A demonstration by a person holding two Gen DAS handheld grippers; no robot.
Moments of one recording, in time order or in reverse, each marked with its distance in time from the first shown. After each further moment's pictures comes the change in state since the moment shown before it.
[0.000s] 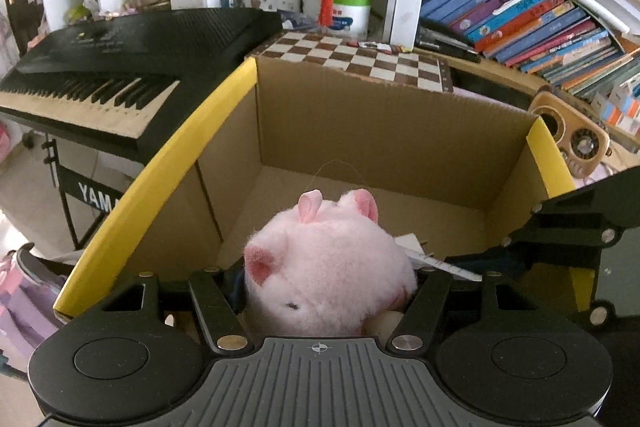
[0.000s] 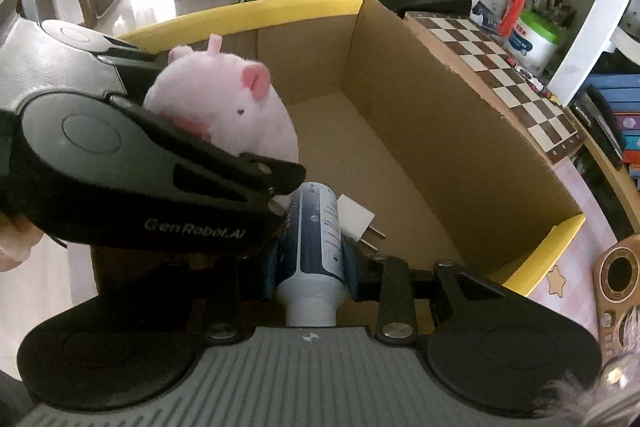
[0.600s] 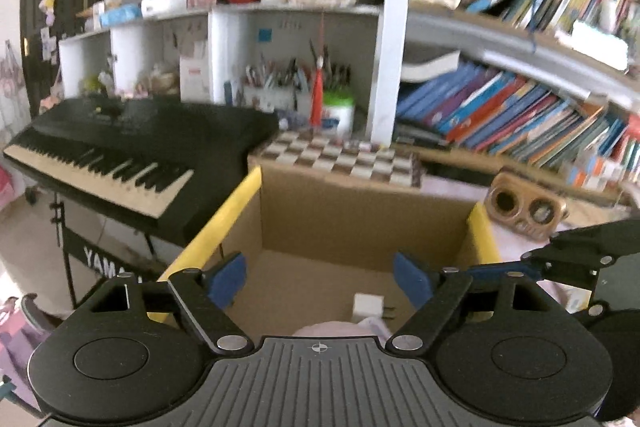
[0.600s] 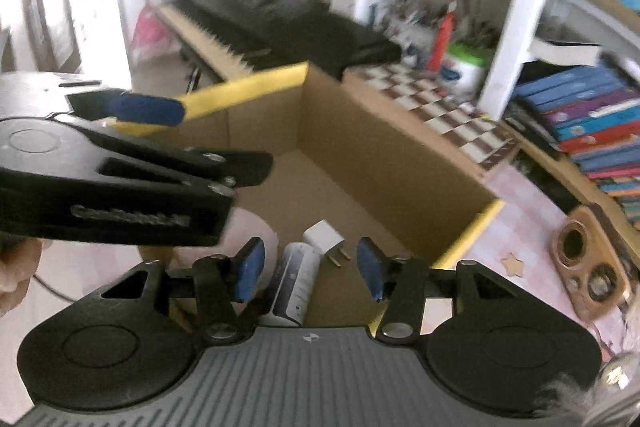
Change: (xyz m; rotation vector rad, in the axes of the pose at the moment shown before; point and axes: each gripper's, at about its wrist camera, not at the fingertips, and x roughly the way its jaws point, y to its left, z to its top) left arm -0.081 -0.006 -0.004 0.002 -0.295 -0.026; right arm -0.062 0.006 -0.017 0.173 -0.217 -0.131
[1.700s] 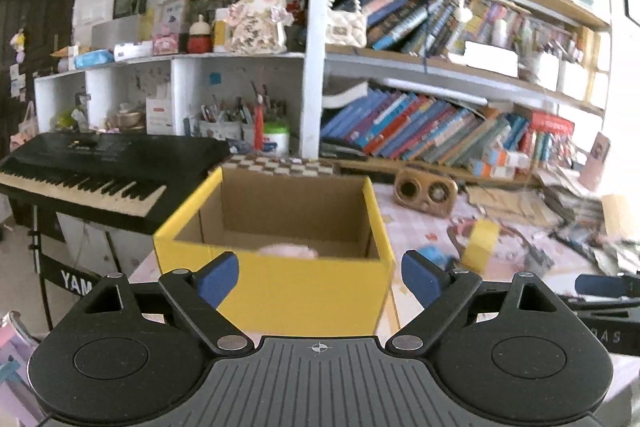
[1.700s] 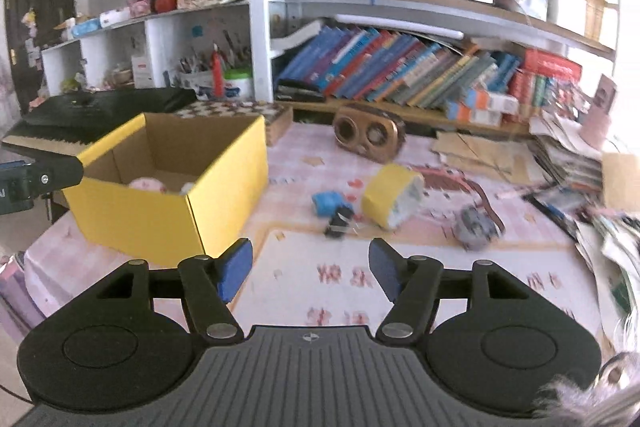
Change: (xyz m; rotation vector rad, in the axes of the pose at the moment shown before) left arm -0.145 -0.016 -0.075 0.089 -0.103 -0.160; right arm -0.182 0.066 -0.150 0.492 -0.176 -0.513
